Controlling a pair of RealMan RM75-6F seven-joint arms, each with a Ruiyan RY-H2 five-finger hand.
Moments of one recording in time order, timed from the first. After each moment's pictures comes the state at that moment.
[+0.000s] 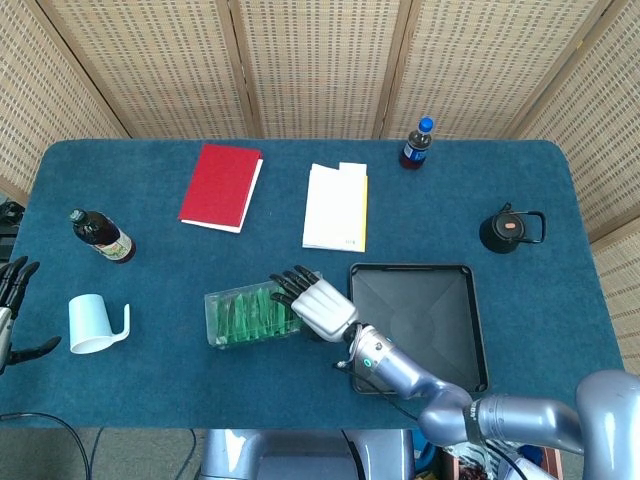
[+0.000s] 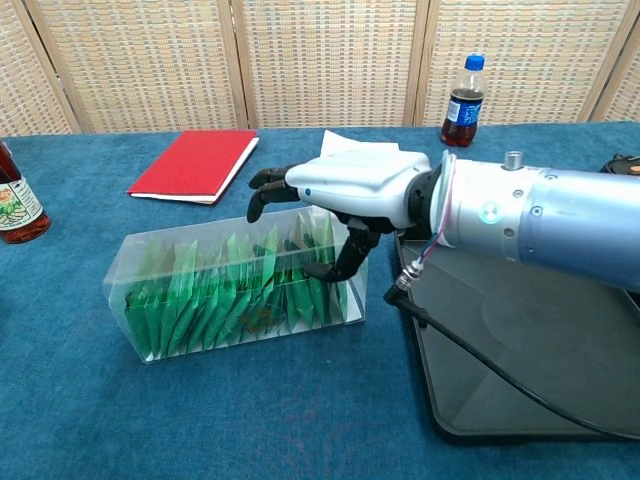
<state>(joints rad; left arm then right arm) -0.12 -1.06 -0.06 -1.58 1.47 1.45 -0.08 0.90 -1.61 0.25 -1.61 -1.18 0.79 -0.50</state>
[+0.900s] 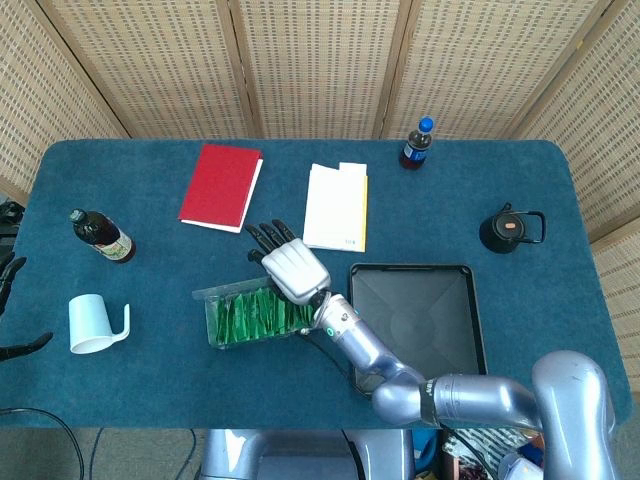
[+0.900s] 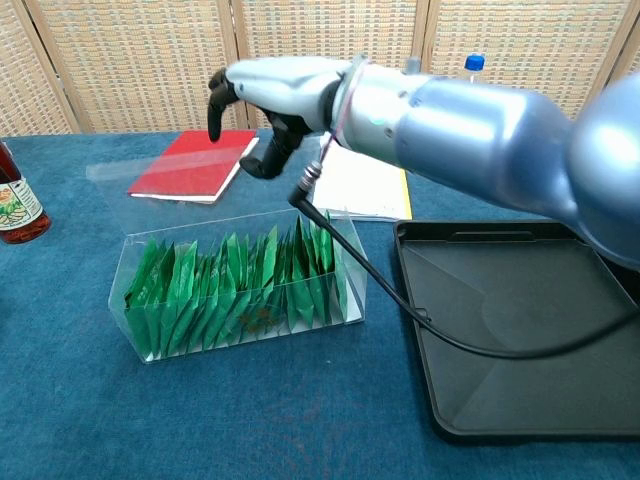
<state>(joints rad) -0.12 -1.03 -0.07 -1.57 1.45 1.43 -0.18 1.10 -1.72 0.40 -1.53 -0.90 0.92 -0.69</state>
